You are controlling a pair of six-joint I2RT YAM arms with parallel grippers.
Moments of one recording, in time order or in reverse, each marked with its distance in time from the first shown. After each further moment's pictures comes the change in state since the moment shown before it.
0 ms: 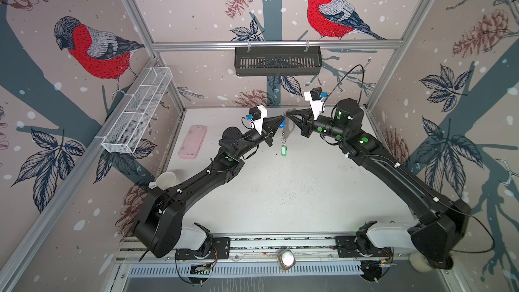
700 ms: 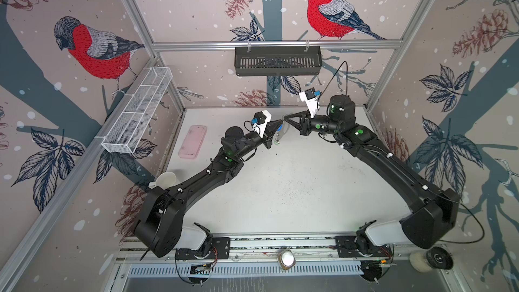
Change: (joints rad) left arm 0.022 0.004 -0.026 -0.098 -0.011 0.194; right arm -0.042 0.095 0.071 -0.154 -0.126 0.099
